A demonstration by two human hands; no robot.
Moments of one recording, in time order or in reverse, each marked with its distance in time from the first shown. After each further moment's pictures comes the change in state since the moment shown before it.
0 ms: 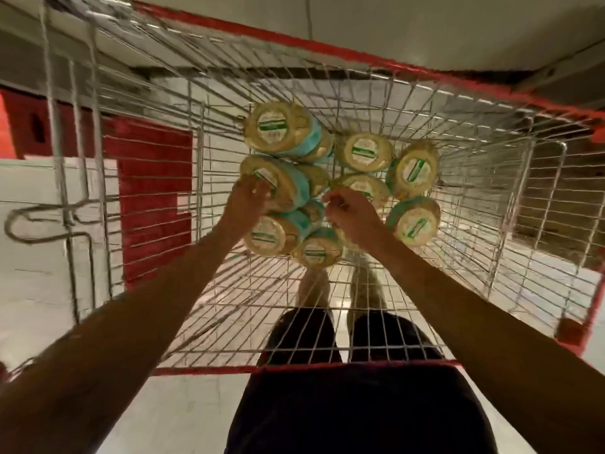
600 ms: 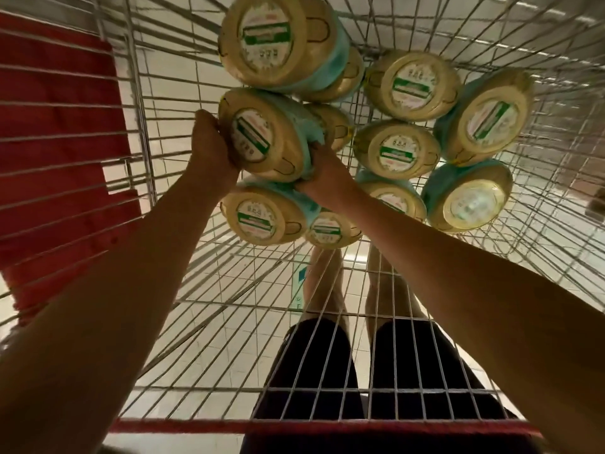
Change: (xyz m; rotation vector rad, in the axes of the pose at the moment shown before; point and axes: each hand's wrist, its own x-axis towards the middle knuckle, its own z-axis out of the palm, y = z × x) left_hand 0.121 -0.062 0.023 -0.873 0.108 -0.408; right_hand 0.148 0.091 0.093 -0.297 -0.226 -0.180
